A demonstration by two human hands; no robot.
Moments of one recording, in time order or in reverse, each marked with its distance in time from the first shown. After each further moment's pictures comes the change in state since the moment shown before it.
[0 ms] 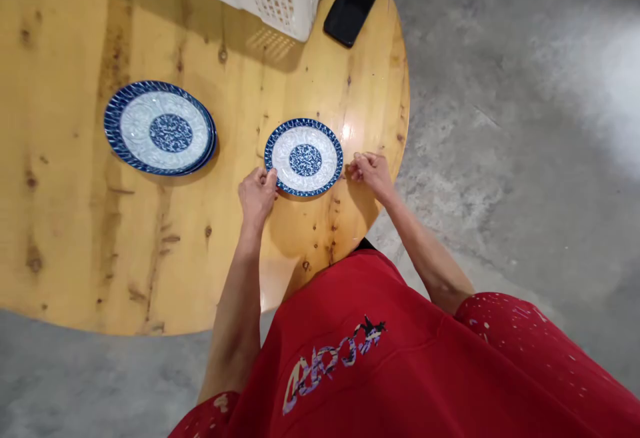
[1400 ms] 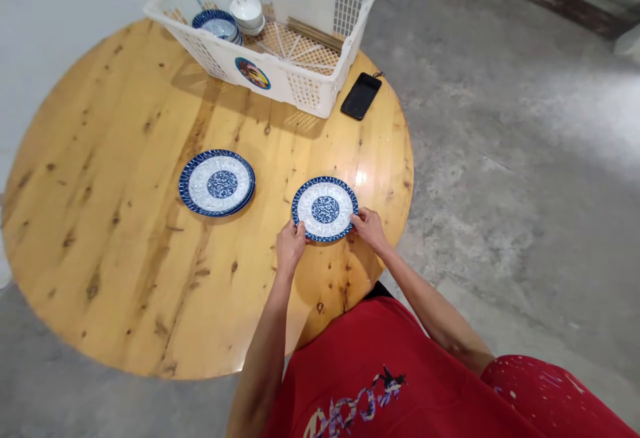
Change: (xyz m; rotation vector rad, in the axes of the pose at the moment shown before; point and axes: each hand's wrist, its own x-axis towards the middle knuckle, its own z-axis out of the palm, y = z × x) left_hand -0.022 -0.008 0.020 -0.177 -0.035 -0.067; right_hand -0.021 0.009 0.043 -0.115 -0.003 0.035
